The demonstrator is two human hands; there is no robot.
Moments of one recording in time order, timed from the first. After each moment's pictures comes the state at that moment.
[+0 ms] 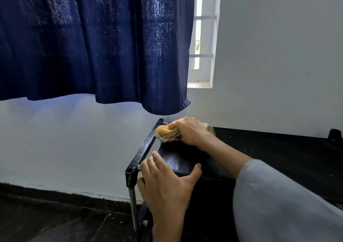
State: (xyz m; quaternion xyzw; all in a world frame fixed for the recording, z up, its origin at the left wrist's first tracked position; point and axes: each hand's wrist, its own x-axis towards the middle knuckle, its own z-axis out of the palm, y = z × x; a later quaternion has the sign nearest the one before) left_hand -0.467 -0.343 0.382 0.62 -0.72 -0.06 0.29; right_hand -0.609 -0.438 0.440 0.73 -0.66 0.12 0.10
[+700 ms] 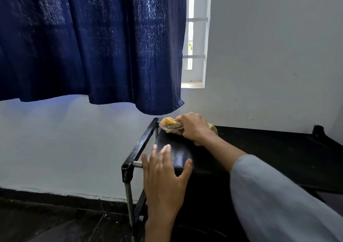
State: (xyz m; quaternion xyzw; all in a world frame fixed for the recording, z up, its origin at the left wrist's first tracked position) left_hand -0.467 -0.348 0.378 0.47 -0.79 -0.04 0.38; right_hand -0.631 -0.432 0.444 0.66 -0.73 0.14 0.13
